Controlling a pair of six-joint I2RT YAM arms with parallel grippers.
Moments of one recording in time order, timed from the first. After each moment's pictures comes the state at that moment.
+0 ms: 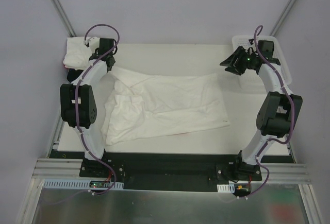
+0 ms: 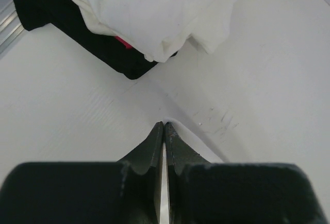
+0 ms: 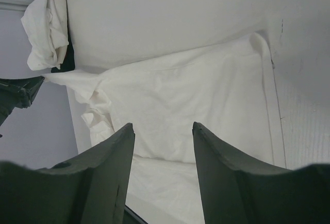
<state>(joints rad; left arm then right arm) -0.07 1.89 1.53 -0.41 -0.52 -0.61 -0.14 1.81 1.52 -0.51 -0.67 0.49</state>
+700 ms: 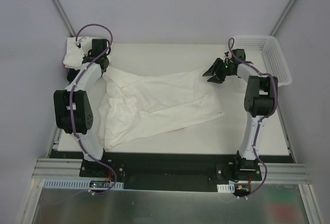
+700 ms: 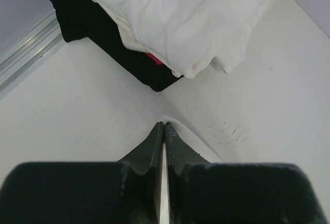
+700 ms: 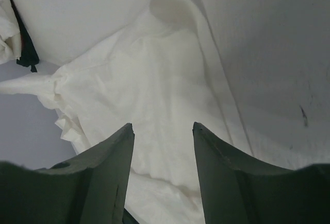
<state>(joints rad) -0.02 1.79 1.45 -0.38 -0.56 -0.61 -0.02 2.13 1.59 -0.43 -0.65 0.55</state>
